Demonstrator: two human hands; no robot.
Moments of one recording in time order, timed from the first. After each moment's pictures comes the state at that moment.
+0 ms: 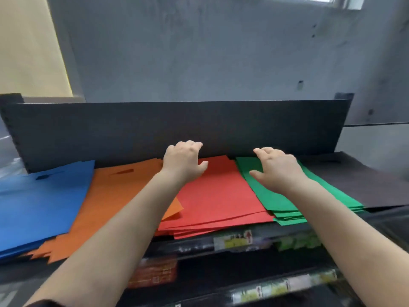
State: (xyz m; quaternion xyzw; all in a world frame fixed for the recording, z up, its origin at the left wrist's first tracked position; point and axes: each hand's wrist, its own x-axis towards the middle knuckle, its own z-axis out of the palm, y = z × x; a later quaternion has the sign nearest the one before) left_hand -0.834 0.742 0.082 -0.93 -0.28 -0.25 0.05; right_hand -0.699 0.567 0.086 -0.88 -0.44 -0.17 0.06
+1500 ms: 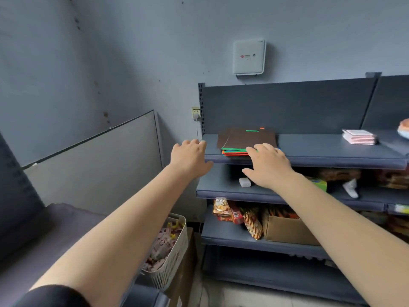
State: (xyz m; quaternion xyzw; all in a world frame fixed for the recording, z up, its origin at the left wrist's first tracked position) left_hand -0.267 0.233 0.091 -0.94 0.29 -0.19 0.01; right_hand -0.363 0.060 0.076 -0.98 0.11 -0.15 -0.05
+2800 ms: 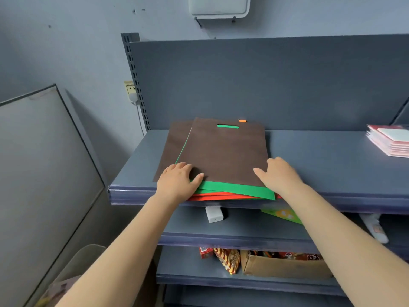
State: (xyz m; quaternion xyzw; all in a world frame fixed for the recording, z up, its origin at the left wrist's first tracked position) left_hand 0.036 -0.028 -0.057 -0.95 0.29 -0.04 -0.12; right_hand -0.071 -0.252 -0.043 -0.94 0.32 -0.03 0.12
